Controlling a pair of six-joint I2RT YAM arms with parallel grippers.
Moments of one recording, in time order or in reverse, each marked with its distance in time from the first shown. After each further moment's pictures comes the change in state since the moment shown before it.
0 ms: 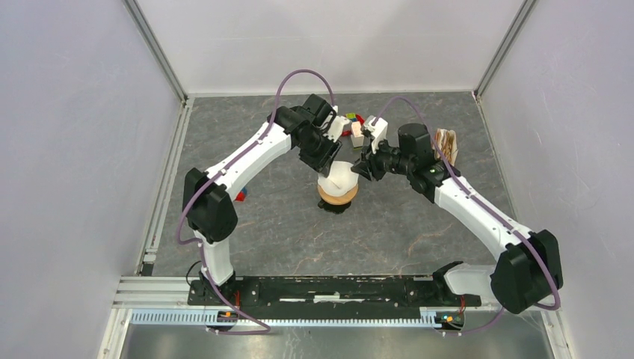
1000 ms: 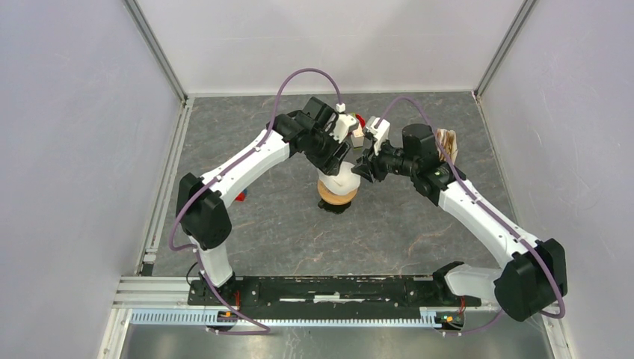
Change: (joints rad) left arm -0.032 -0.071 -0.101 0.192 0.005 0.069; right arm 0.000 -0.053 0.014 -0.021 -0.030 -0.044
